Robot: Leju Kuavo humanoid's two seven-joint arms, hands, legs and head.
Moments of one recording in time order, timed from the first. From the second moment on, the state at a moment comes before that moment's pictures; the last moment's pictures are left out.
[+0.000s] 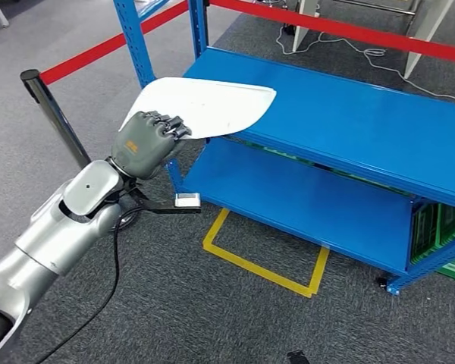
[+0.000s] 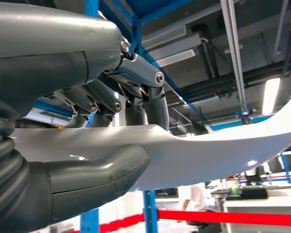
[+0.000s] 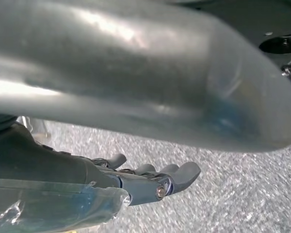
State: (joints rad) left arm -0.81 0.15 -0.84 -1.13 -1.19 0.41 -0.23; right arm -0.10 0.19 -0.89 -0.18 1.08 -0.13 0.07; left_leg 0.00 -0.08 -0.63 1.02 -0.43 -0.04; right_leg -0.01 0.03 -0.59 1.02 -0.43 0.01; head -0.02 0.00
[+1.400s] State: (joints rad) left arm -0.84 0.16 -0.84 -1.13 -1.22 0.39 -0.22; right arm -0.10 0.19 -0.88 -0.18 1.12 -0.13 0.06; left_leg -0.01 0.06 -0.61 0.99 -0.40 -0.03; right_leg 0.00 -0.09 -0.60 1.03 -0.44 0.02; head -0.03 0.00
